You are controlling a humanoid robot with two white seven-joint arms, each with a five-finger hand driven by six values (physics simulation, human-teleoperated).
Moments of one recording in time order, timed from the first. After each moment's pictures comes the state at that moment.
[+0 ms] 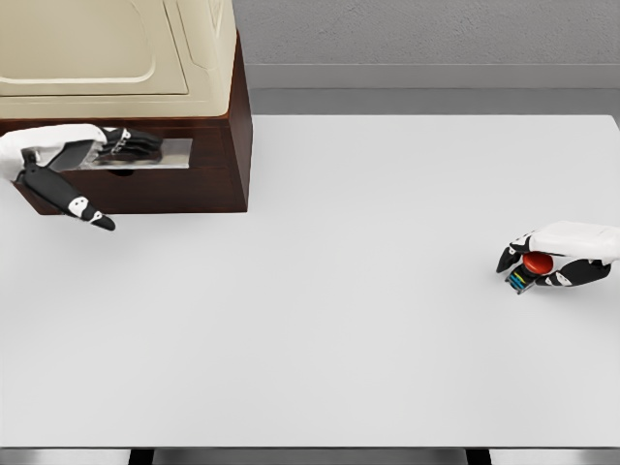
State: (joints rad) left arm -1.07 1.18 -1.18 -1.58 0.78 0.00 -0.57; right arm -0.51 -1.11 0.73 -1.43 0.03 -0.49 0.61
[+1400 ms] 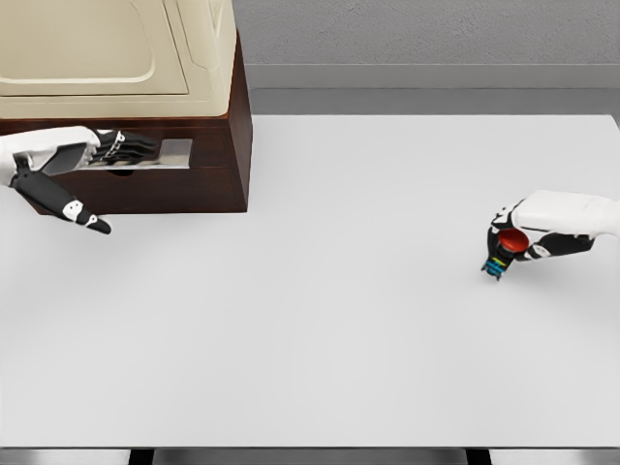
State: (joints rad) left arm -0.99 1.20 -1.11 -1.61 0.79 0.00 -0.57; right arm -0.60 -1.08 0.72 -1.48 0.03 -0.57 0.61
